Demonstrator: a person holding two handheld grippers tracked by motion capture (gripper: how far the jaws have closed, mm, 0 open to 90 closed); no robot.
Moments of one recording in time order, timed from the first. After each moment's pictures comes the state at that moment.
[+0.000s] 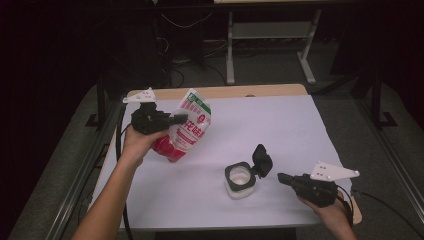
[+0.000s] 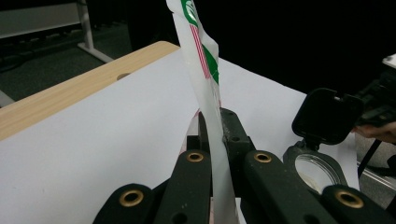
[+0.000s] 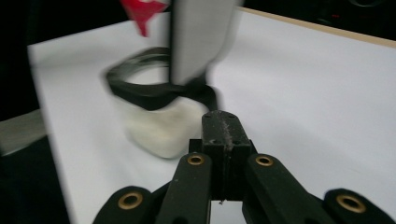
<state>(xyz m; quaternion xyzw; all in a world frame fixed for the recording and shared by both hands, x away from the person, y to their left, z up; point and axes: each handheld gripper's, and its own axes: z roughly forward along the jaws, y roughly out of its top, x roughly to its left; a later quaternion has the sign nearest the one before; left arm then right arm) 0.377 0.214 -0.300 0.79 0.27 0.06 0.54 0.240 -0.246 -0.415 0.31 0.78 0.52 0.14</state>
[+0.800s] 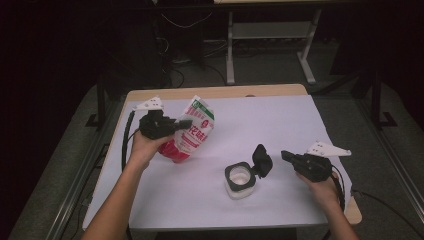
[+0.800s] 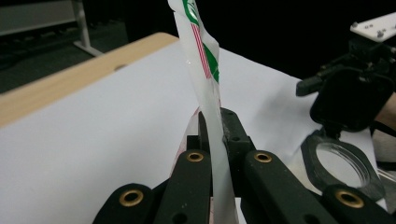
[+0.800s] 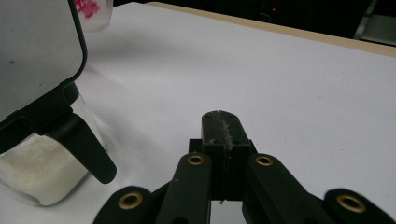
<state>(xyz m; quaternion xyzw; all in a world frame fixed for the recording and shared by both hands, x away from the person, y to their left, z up) 0.383 0.210 -0.339 0.79 0.26 0.05 0.55 0.296 -0.254 -0.425 0.38 0.75 0.50 0.19</state>
